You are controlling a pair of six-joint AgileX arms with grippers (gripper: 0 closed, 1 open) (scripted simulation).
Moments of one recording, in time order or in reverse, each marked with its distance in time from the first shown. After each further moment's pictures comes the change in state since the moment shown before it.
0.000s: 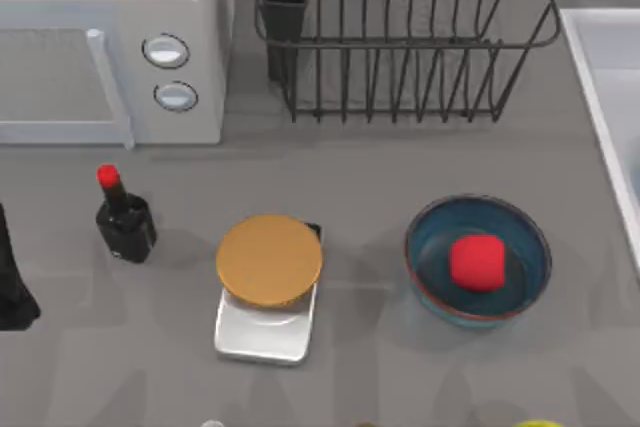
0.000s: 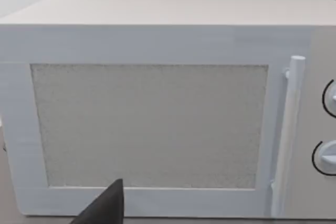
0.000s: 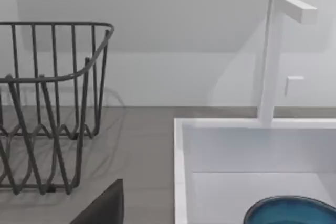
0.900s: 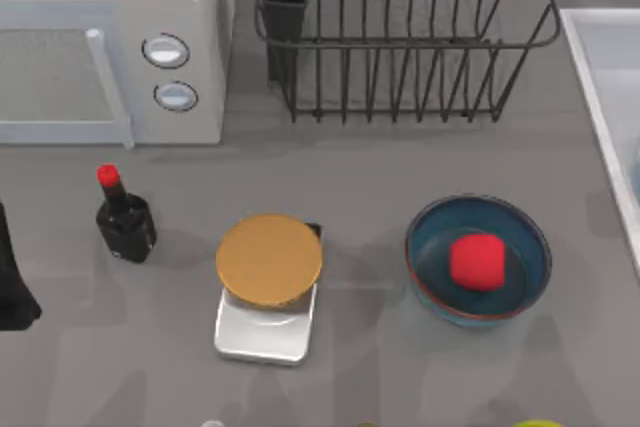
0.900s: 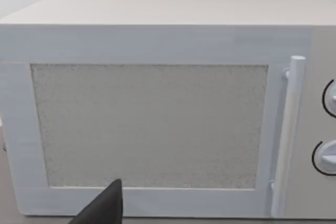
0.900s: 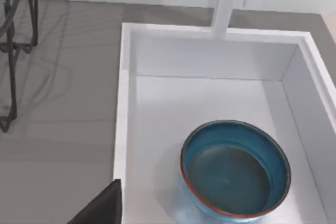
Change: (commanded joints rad) left arm 0.000 0.000 0.000 0.000 0.000 0.000; right arm -0.114 0.770 0.693 -0.370 -0.008 -0.107
